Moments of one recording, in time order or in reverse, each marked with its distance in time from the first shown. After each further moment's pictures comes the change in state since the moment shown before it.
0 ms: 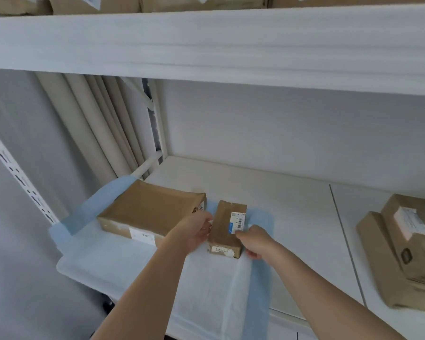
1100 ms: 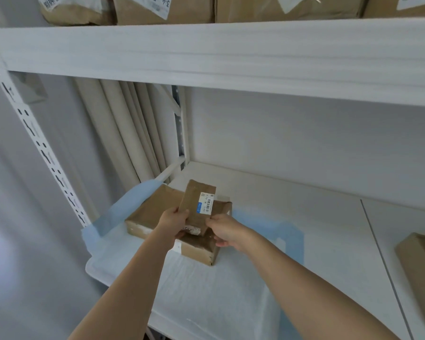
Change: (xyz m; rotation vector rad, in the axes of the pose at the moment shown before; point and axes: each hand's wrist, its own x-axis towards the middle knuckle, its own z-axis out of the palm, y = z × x) left_hand 0.011 0.032 -0.102 0.148 0.298 0.183; right_hand 0.000 -0.109 0.080 0.079 -0.301 -0.165
